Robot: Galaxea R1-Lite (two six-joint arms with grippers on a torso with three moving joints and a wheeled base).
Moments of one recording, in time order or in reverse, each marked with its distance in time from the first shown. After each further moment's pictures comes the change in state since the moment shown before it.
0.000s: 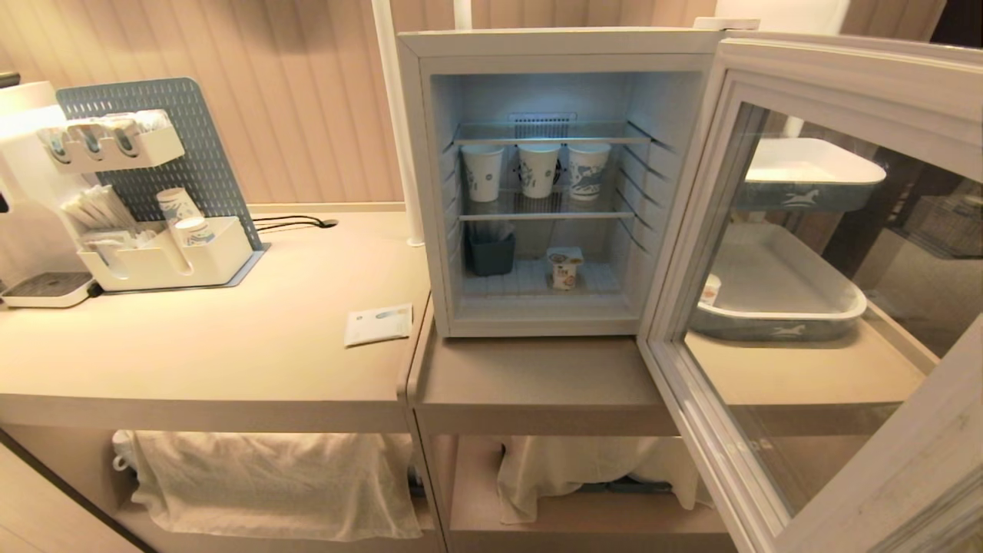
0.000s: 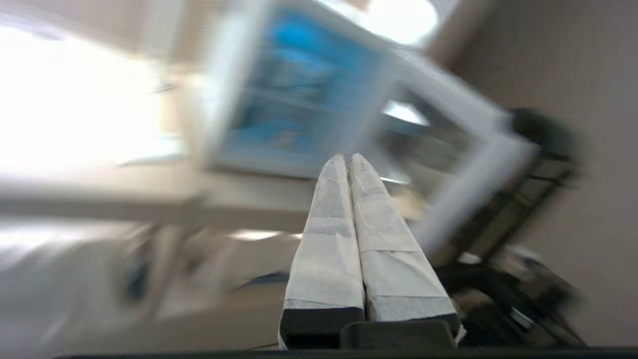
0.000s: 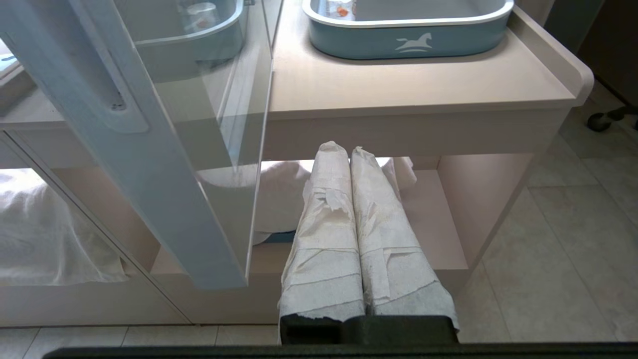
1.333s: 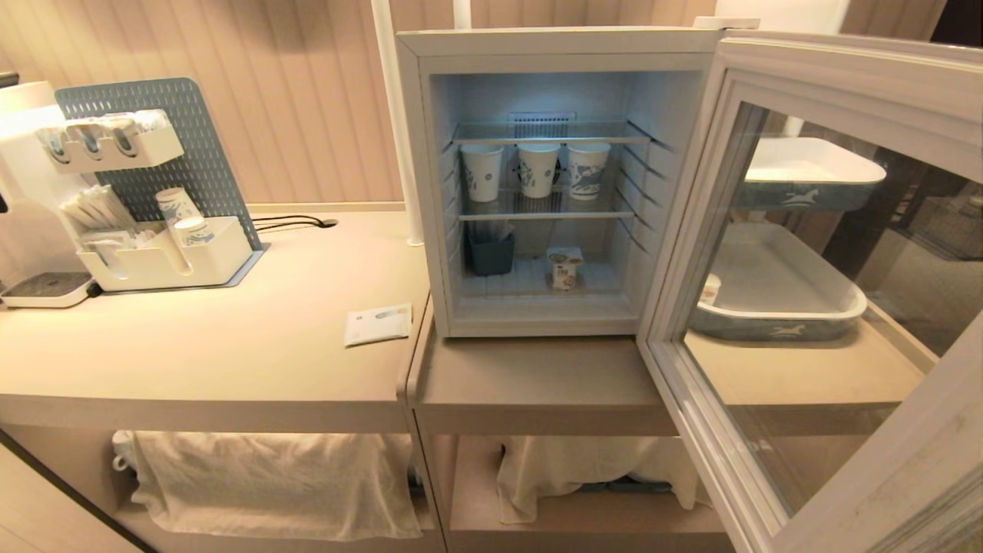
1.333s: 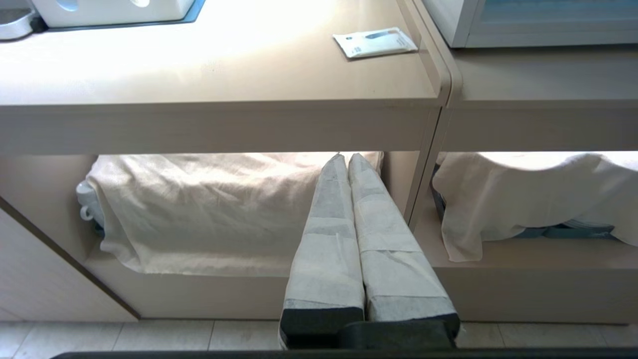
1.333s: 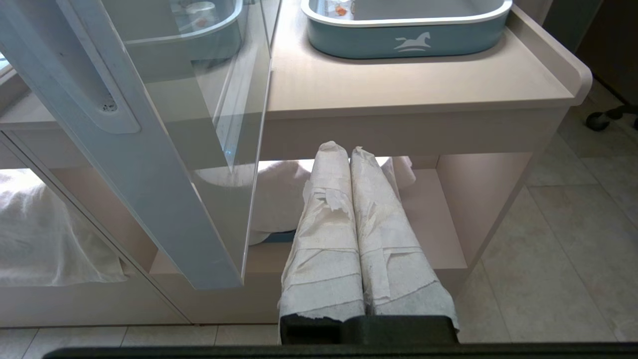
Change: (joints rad) left arm 0.255 -0.362 1.515 -0.931 0.190 0.509; right arm 0.000 0.000 0.001 0.000 0.000 0.000
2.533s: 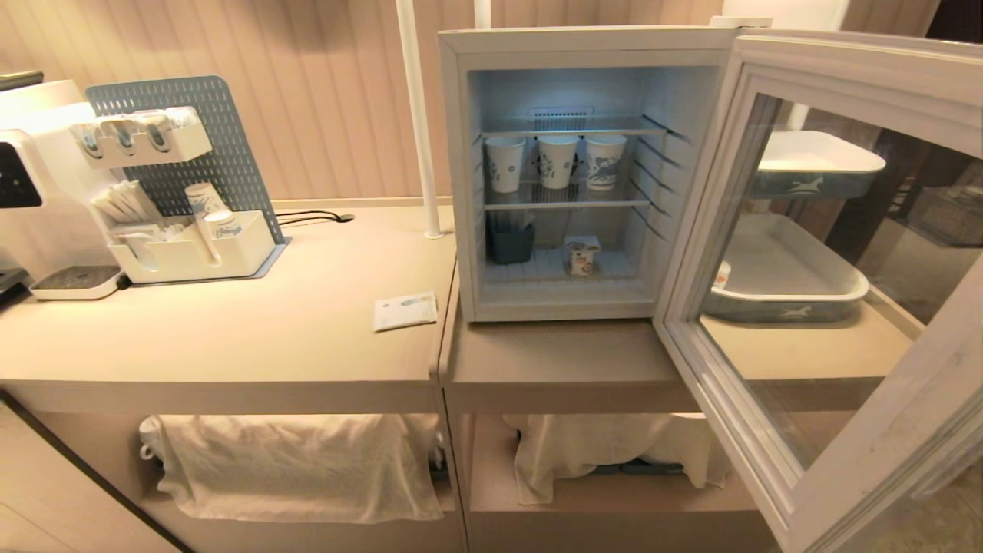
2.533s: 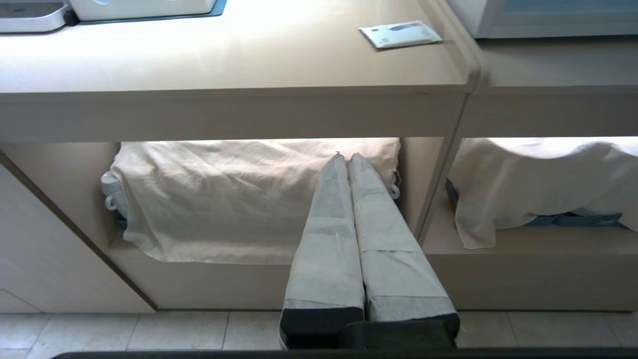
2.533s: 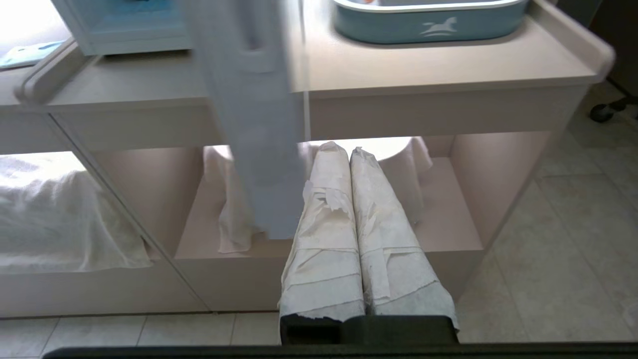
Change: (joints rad) left arm 0.000 -0.001 0.009 -0.005 0.000 -0.010; right arm 0.000 0.000 0.000 0.000 -0.001 0.000
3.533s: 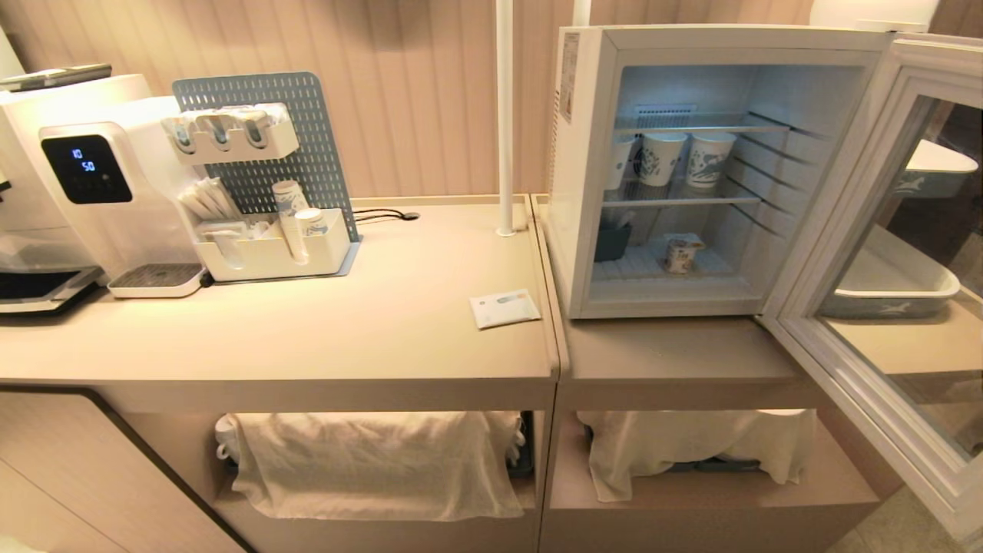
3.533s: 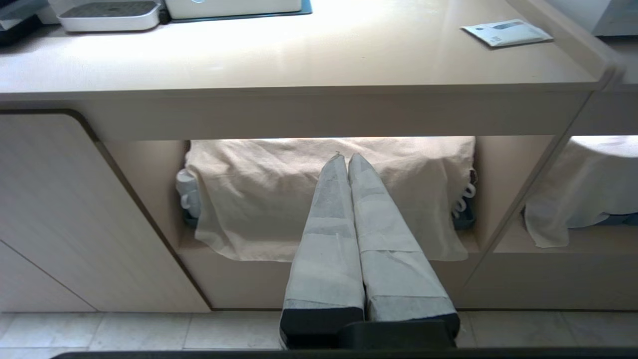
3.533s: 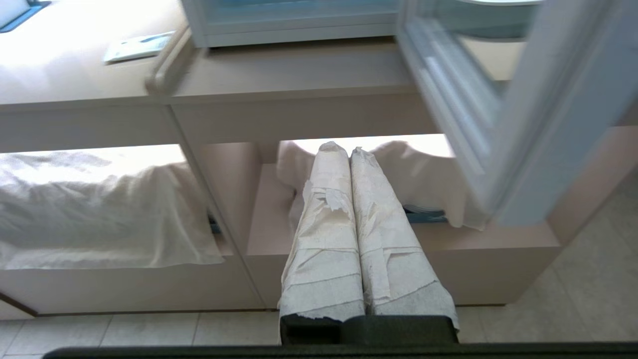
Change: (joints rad) left arm 0.000 0.000 0.000 -0.001 0.001 -0.002; right arm 0.000 0.000 0.000 0.000 0.000 0.000
